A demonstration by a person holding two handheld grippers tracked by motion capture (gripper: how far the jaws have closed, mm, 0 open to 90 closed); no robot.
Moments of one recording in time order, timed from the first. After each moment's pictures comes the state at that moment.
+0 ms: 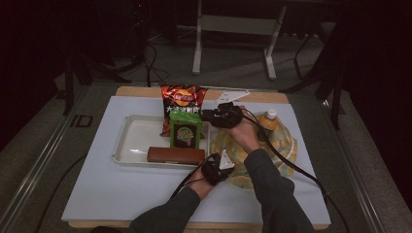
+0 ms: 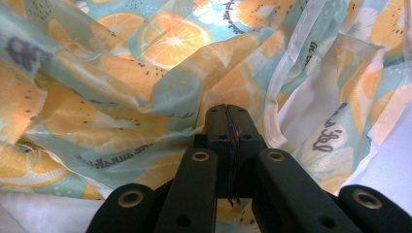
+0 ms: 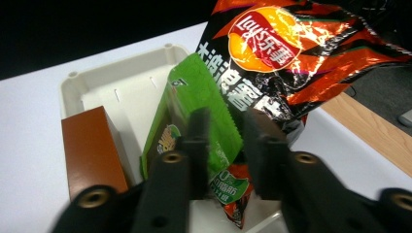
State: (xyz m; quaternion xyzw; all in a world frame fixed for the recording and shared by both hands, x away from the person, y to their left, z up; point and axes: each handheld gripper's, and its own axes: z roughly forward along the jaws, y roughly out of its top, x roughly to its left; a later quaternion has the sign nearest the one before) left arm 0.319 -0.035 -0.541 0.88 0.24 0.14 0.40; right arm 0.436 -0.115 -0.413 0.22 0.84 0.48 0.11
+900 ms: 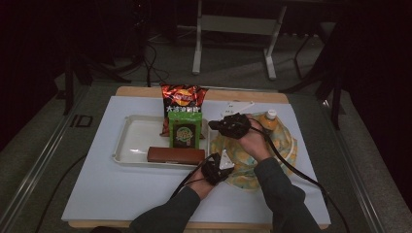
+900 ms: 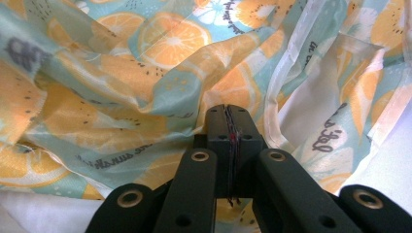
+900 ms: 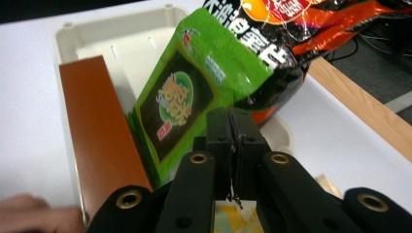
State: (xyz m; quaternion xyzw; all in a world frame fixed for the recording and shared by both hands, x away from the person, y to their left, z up) left arm 0.319 -0.035 -0.541 0.88 0.24 0.14 0.40; right arm 0.411 -0.137 -0.424 0.19 0.87 0.43 0.14
